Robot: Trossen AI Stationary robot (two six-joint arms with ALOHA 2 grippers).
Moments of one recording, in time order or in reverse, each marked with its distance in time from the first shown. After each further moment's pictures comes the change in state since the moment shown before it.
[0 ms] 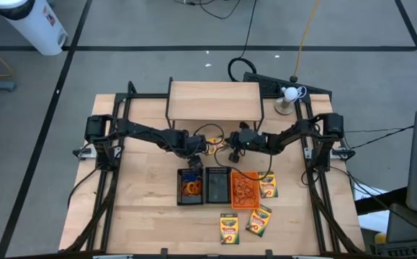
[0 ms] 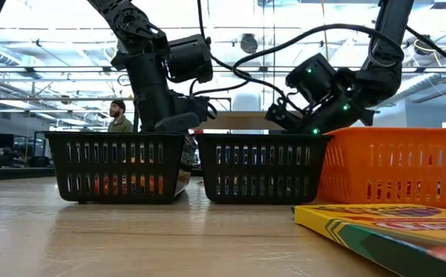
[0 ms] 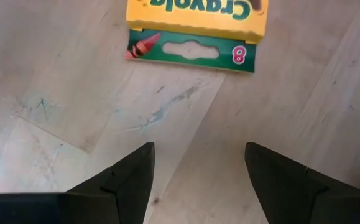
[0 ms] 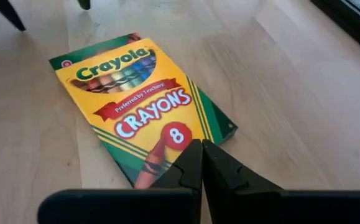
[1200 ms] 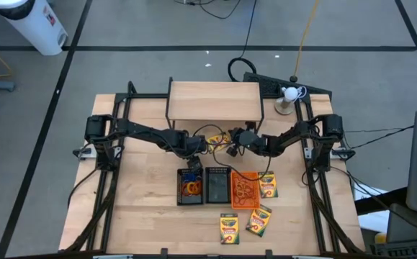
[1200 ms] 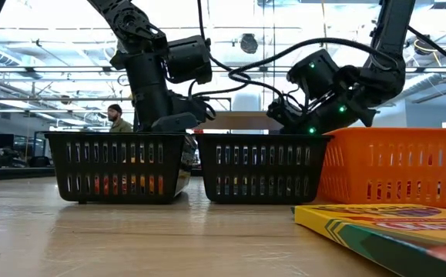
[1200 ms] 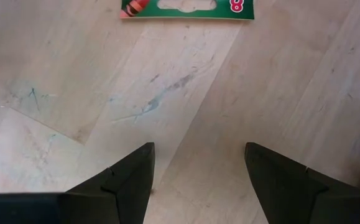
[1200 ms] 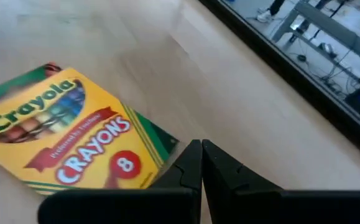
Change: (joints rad) left arm -0.002 0.000 0.000 -0.021 0.020 -0.005; right arm 0.041 0.004 -0.003 0.078 0.329 0.022
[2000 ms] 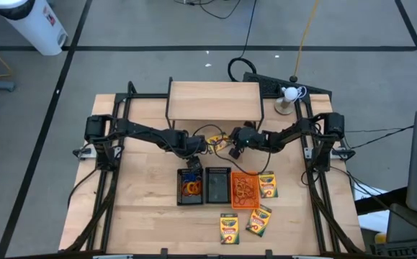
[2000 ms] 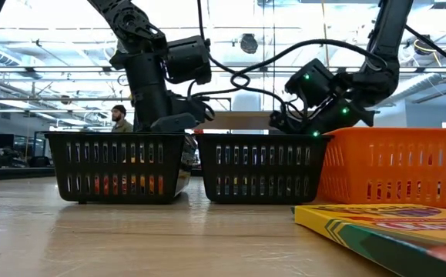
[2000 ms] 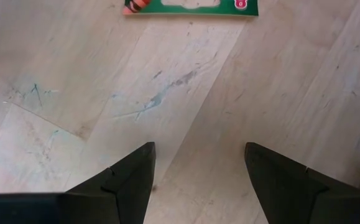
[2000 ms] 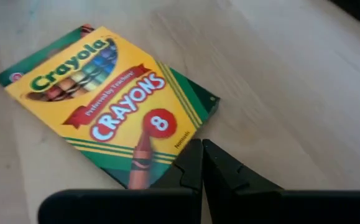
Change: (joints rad) left arm 0.000 -0.002 0.000 -0.027 -0.001 -0.007; right arm -0.054 -0.005 0.003 -0.163 -0.295 0.125
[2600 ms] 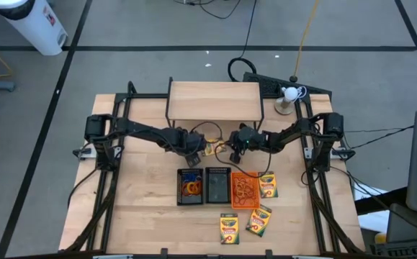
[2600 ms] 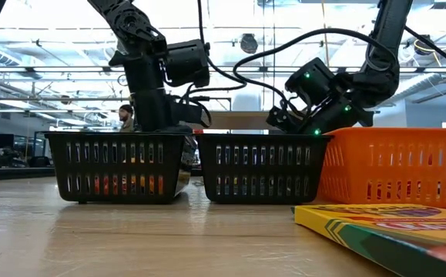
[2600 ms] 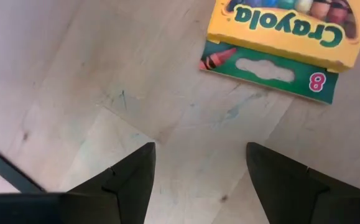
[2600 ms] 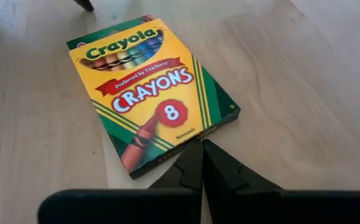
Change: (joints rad) left arm 0.016 0.000 0.001 -0.035 -0.193 0.011; right arm 0.002 0.005 -0.002 0.053 -0.183 -0.060
